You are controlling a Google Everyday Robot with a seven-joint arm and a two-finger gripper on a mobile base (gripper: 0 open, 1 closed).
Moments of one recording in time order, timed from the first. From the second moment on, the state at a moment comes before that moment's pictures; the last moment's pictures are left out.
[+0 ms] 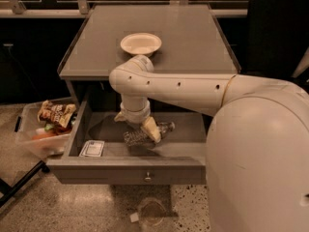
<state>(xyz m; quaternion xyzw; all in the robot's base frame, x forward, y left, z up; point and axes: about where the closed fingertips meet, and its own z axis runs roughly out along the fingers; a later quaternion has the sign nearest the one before) 0.618 0.041 0.624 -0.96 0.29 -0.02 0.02</state>
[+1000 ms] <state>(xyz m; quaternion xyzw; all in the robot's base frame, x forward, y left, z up) 0.623 0.060 0.595 -0.96 0.28 -0.01 0.04</state>
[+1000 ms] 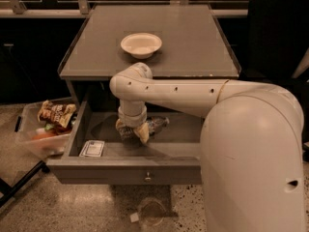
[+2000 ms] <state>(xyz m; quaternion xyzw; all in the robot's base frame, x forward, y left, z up) 0.600 0.038 0.628 -0.95 0.31 -0.07 0.04</state>
